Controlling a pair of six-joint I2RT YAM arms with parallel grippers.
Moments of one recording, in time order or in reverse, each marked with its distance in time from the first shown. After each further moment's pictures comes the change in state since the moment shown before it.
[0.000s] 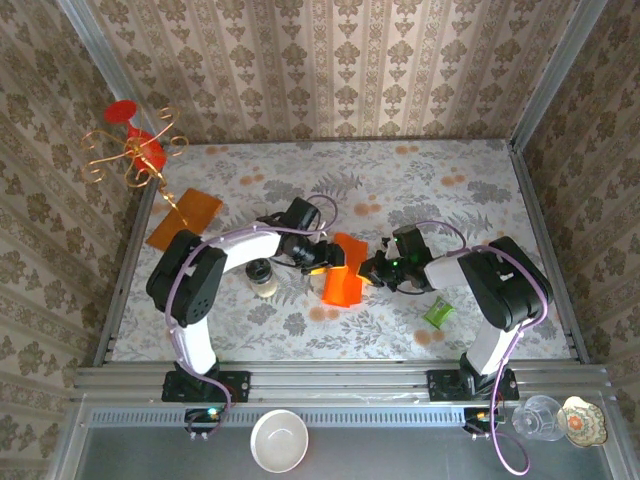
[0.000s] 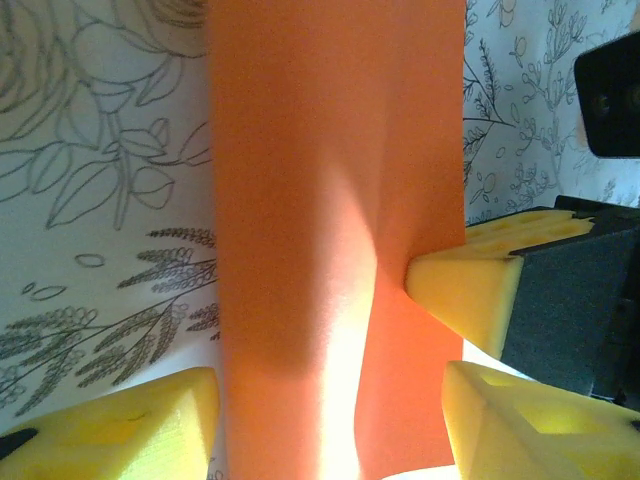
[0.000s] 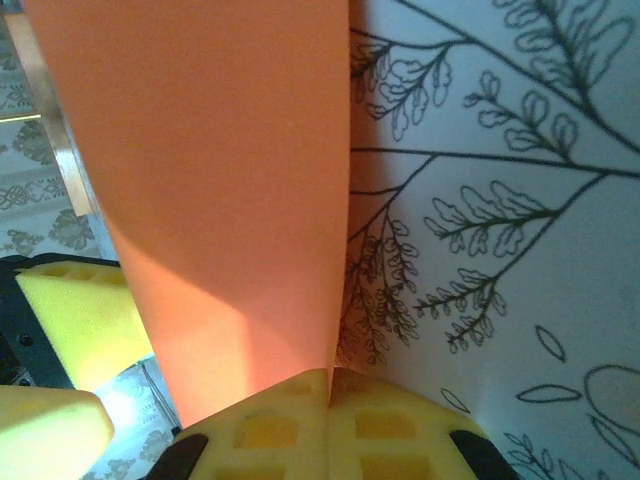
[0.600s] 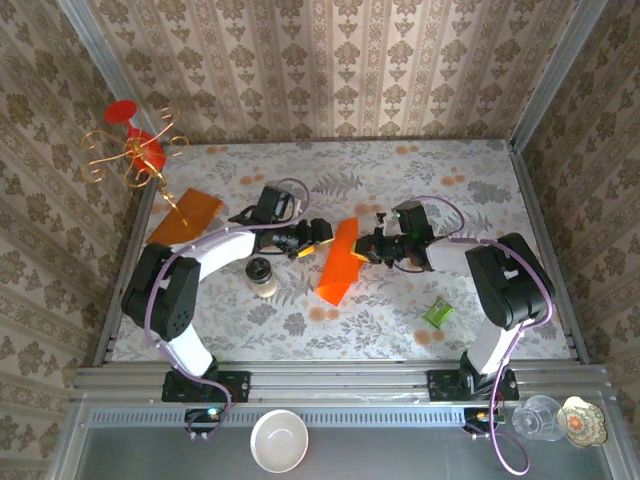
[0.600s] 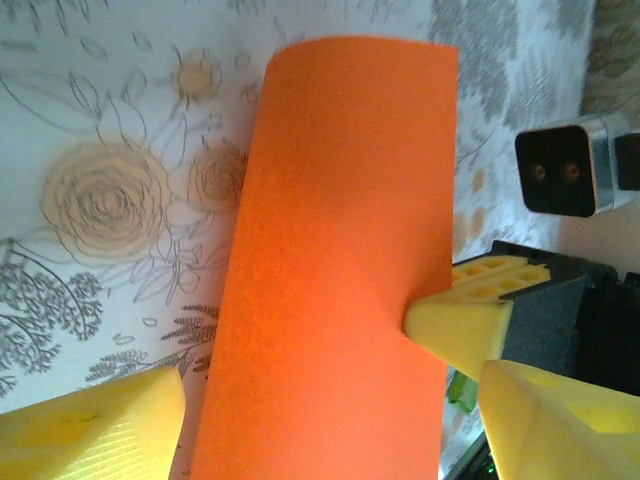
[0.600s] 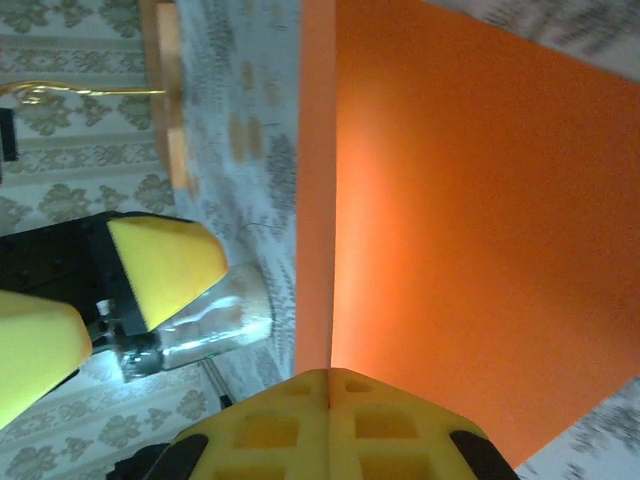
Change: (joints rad) left arm 0.118 -0.143 -0.096 0.178 0.043 -0.134; right arm -0.066 0.001 0.156 -0.077 -0.151 -0.115
